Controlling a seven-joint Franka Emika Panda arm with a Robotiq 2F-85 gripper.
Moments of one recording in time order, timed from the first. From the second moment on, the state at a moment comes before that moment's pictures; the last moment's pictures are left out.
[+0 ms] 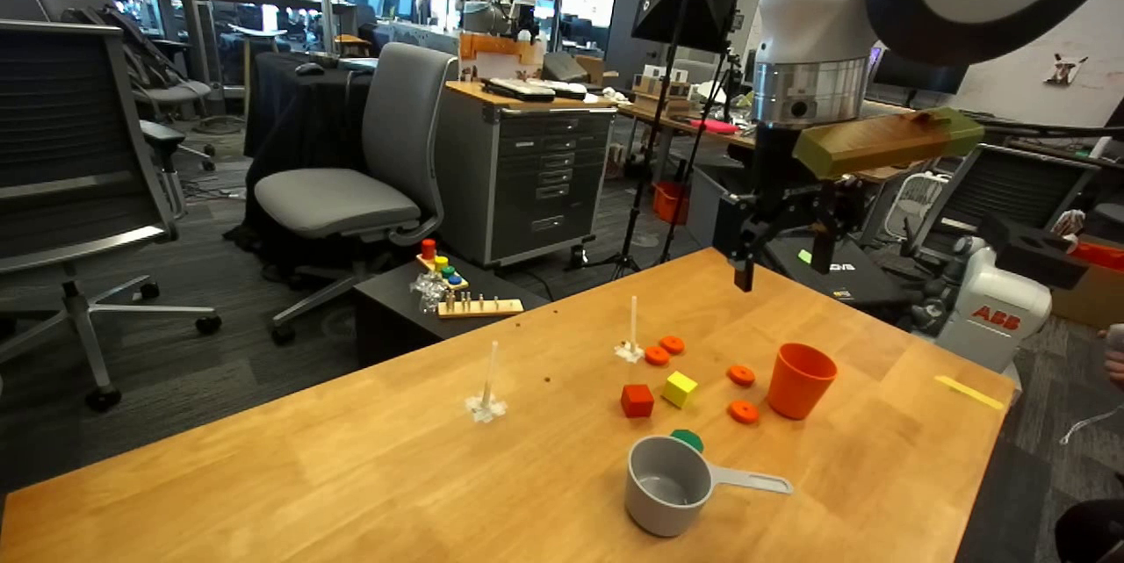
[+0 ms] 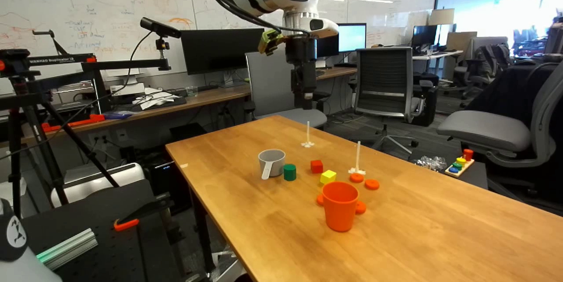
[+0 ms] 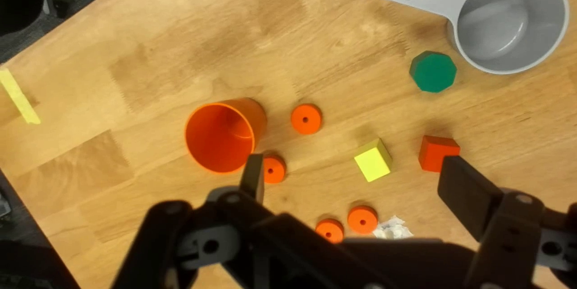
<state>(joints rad) 0.10 0.31 0.12 -1.98 -0.23 2.11 0.76</state>
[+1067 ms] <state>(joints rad) 0.16 0.89 0.03 -1.40 -0.15 1.85 0.68</state>
